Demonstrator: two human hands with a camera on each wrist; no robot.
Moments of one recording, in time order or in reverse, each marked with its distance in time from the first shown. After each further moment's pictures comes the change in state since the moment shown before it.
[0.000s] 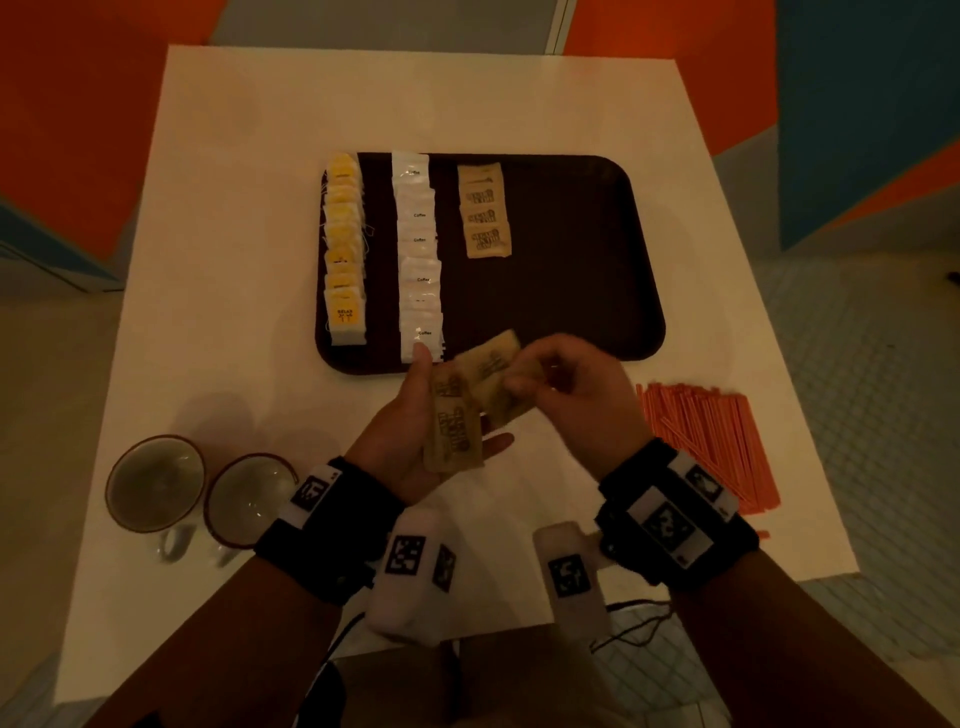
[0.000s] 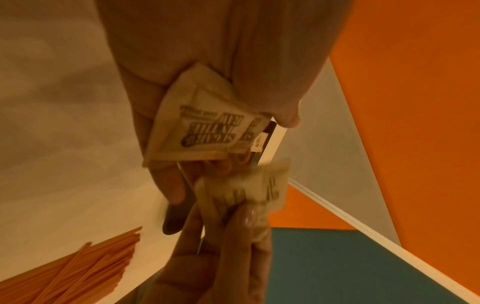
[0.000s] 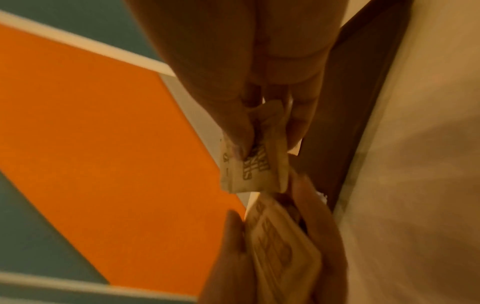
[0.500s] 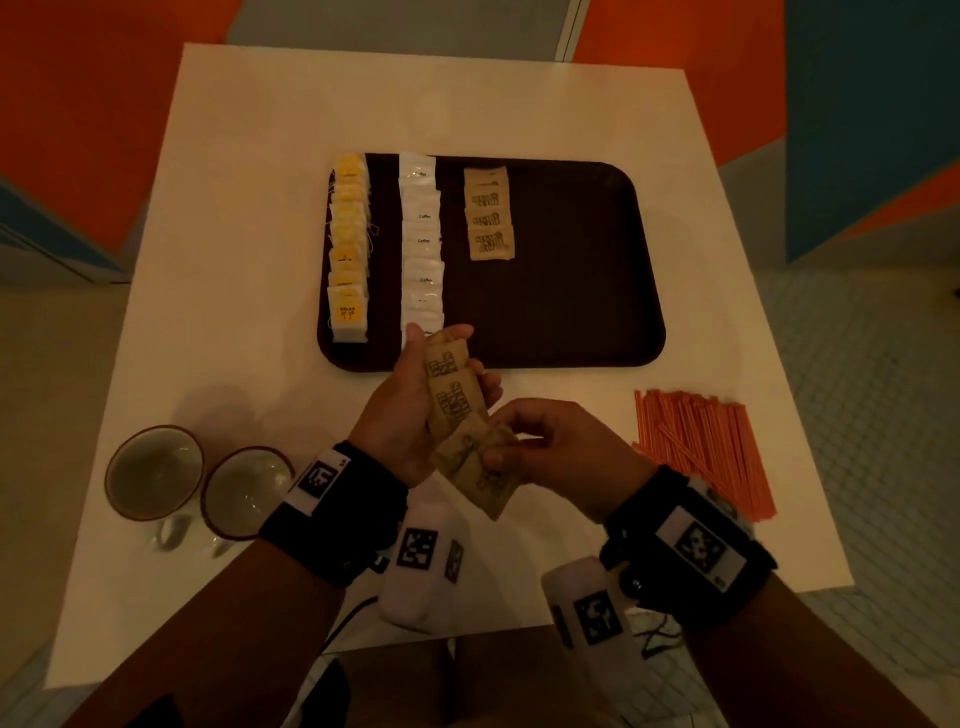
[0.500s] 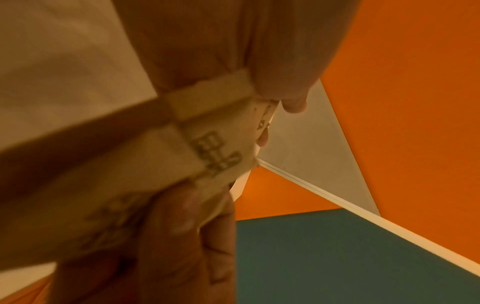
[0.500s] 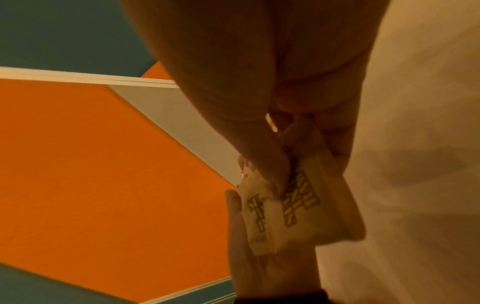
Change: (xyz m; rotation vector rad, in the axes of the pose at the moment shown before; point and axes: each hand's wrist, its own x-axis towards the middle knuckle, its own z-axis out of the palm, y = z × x) left_hand 0.009 0.006 0.005 -0.072 0.076 0.230; right_hand -0.021 0.001 0.000 0.084 -0.409 0.274
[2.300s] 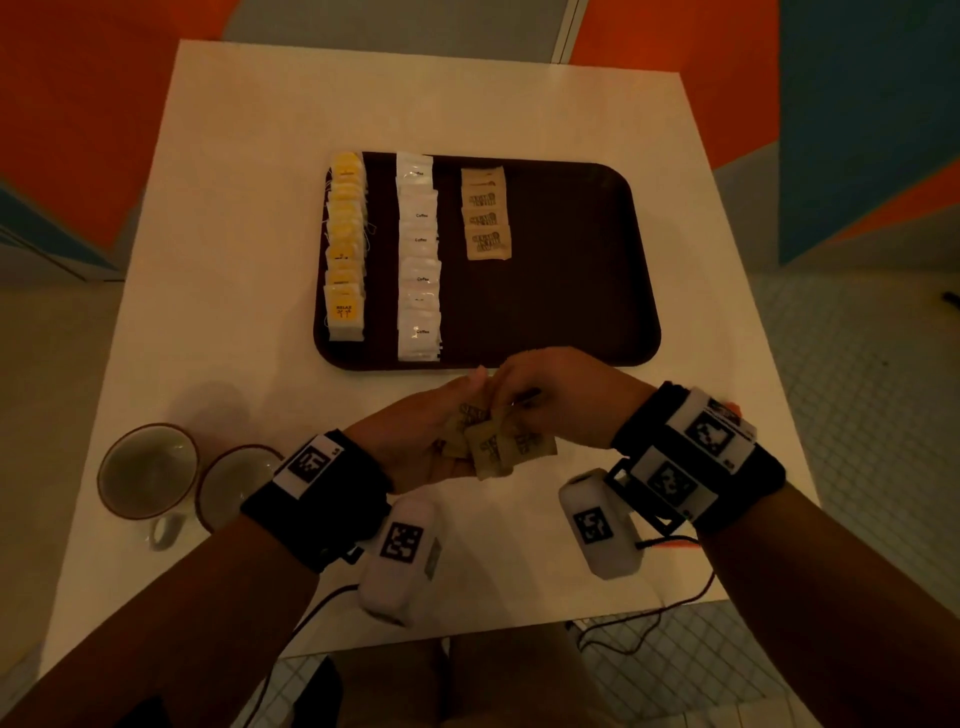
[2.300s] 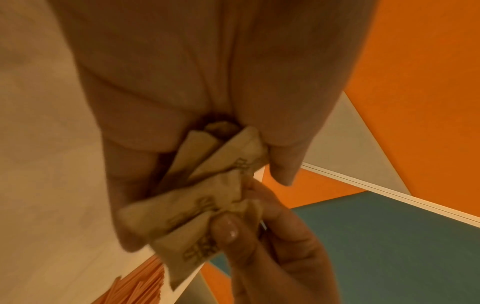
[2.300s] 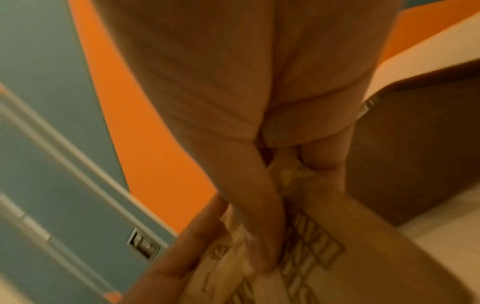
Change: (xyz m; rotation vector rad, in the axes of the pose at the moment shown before) left_hand -0.010 0.001 -0.003 0.393 -0.207 -0.382; right_hand 0.029 -0.038 -0.031 -0.952 -0.166 -0.210
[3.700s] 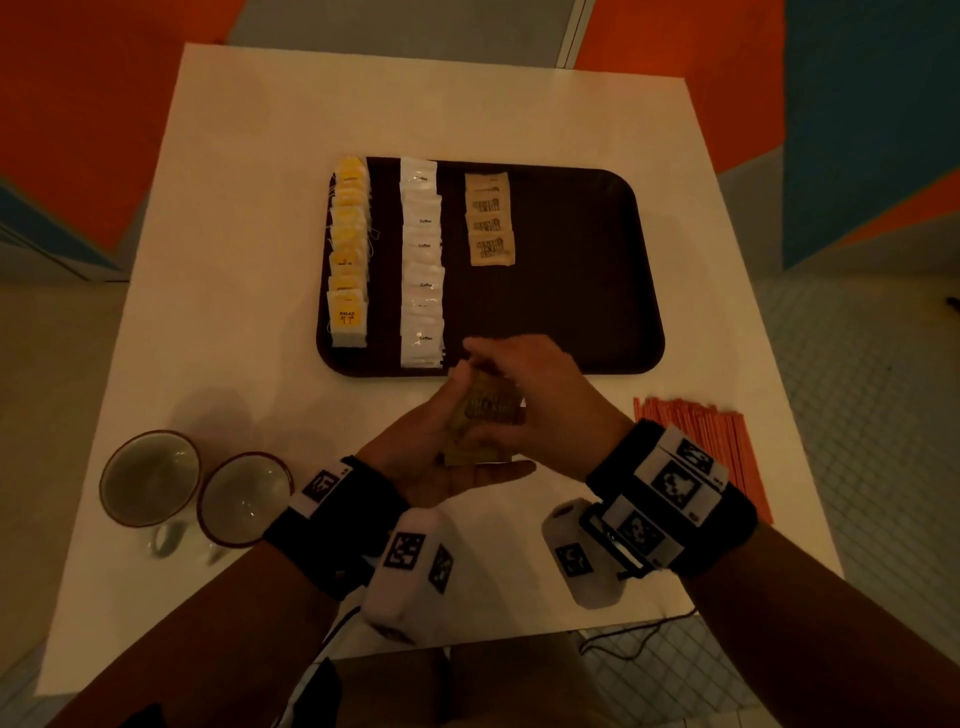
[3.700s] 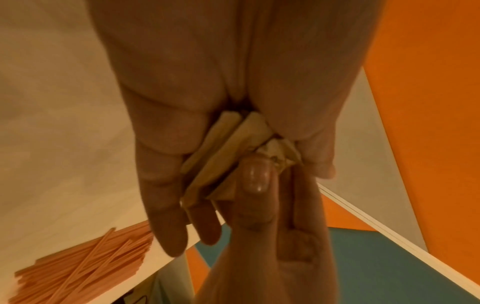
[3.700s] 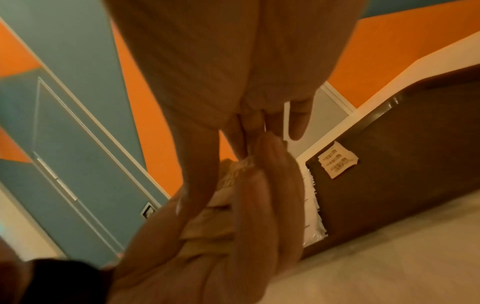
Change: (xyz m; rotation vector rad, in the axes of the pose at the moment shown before) left_hand 0.005 -0.007 0.005 -0.235 -0.002 0.101; right_hand 0.002 -0.015 0.018 0.023 0.267 0.012
